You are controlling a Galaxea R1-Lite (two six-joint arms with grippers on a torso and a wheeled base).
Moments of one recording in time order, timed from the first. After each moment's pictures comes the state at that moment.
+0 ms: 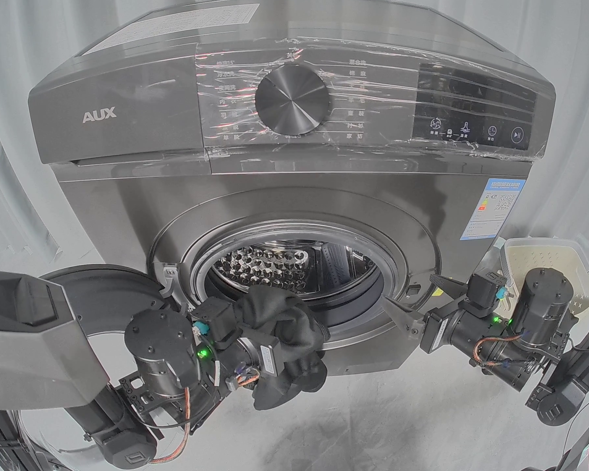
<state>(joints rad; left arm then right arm) -0.77 2.00 -0.38 -1.55 0.25 -0.14 0.62 1.79 -0.30 -1.40 -0.11 0.14</state>
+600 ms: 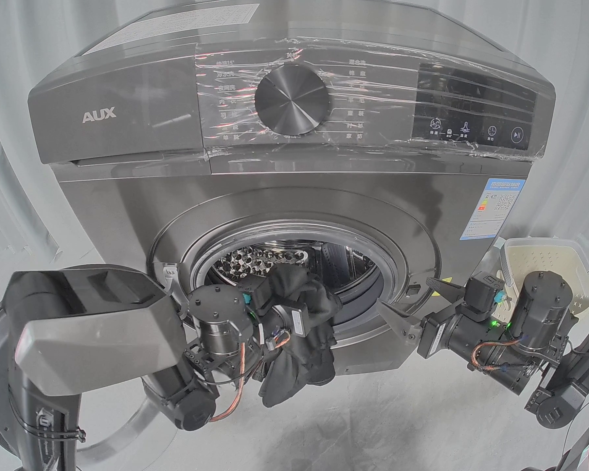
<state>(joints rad) -0.68 2.28 -0.73 -1.55 0.18 -0.14 0.64 1.79 -0.30 -1.40 -0.11 0.14</state>
